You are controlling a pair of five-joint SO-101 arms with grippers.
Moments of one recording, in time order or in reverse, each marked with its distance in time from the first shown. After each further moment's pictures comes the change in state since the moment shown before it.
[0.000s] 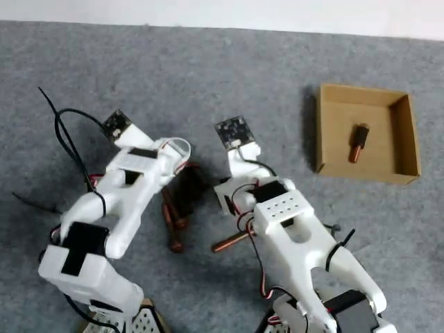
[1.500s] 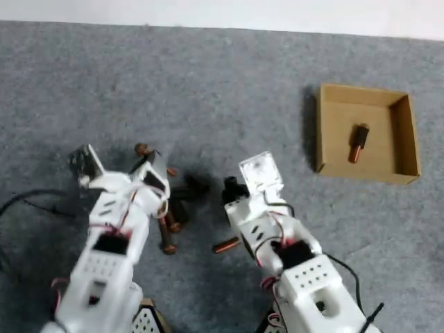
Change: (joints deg) left arm -0.1 -64.1 50.5 -30.3 -17.7; right arm -0.3 -39.6 31.8 -17.8 0.8
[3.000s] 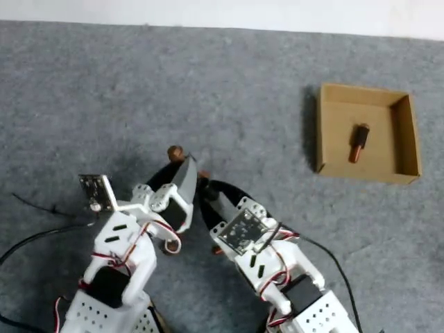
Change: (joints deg) left arm 16.6 -45.4 5.4 22.5 -5.6; right arm -10.1 -35.3 14.0 -0.5 18.7
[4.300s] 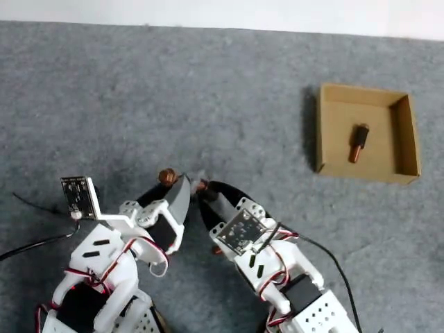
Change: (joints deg) left arm 4.8 -1.0 -20.5 31.8 1.8; right arm -0.1 0.1 0.1 -0.2 0.2
